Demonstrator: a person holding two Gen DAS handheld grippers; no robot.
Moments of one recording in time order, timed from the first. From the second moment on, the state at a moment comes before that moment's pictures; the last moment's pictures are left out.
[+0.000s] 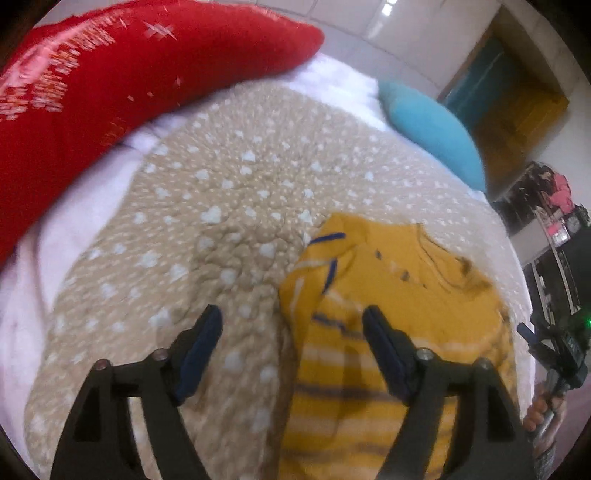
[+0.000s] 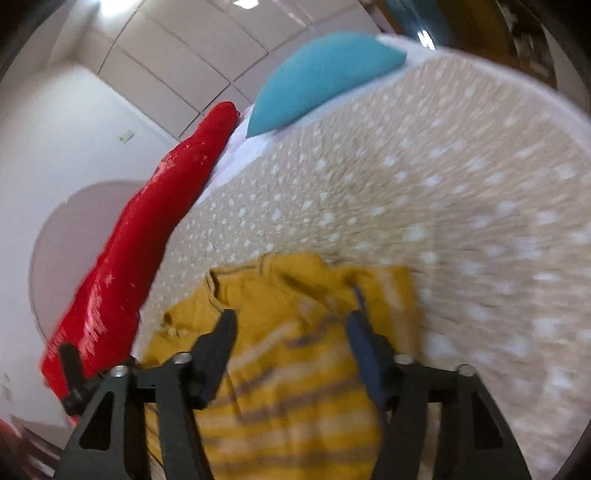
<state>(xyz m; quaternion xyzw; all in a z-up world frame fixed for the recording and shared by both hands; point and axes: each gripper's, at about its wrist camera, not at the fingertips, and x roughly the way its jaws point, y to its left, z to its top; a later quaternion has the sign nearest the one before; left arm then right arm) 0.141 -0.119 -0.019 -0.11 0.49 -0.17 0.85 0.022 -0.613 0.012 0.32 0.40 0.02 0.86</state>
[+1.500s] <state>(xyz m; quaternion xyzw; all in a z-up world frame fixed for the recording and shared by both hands) -0.030 0.011 -0.033 -0.18 0.46 -0.07 0.87 -0.052 -0.240 -0.006 -0.14 0.48 0.21 0.84</state>
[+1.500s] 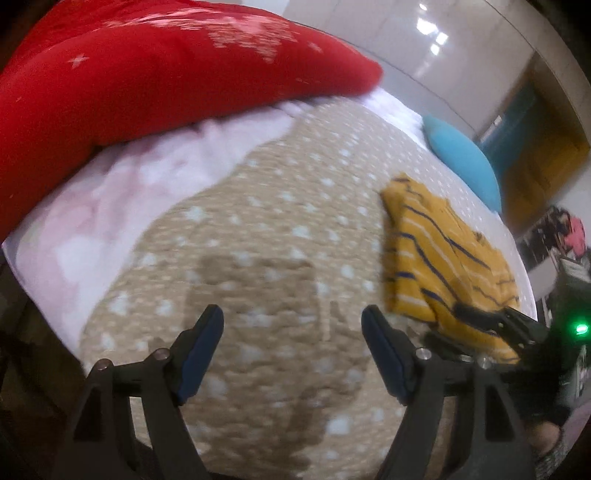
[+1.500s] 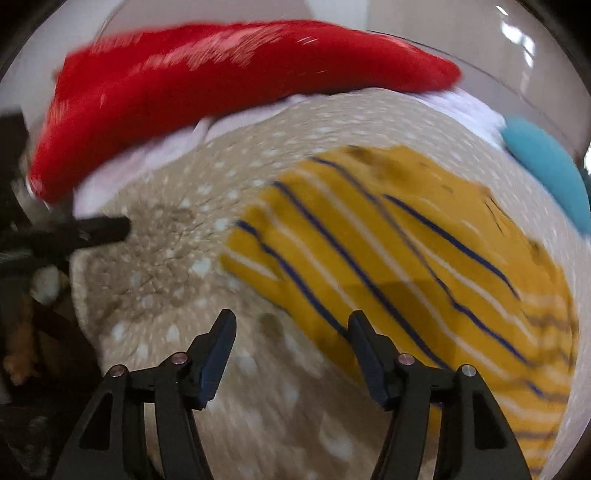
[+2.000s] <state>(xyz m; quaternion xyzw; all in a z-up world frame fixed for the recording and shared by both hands) -0.036 0.021 -0.024 -0.19 0.45 -0.06 0.87 0.008 -0.188 -0.019 -0.15 0.46 0.13 0.86</state>
